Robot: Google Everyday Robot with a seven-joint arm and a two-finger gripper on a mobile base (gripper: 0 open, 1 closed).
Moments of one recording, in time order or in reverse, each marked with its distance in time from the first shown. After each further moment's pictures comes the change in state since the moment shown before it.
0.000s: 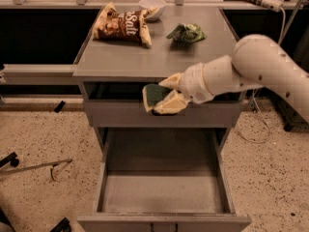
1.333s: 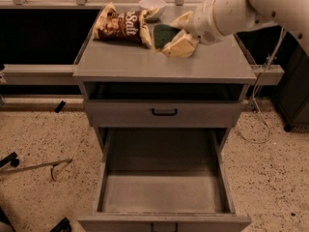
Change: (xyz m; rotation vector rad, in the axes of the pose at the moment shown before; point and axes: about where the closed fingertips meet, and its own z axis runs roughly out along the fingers) arm -0.084 -0.113 -0.074 0.230 0.049 -0.099
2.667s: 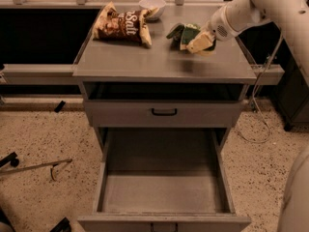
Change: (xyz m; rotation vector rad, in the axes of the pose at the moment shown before) arm 0.118 -0.091 0.016 0.082 0.213 0.298
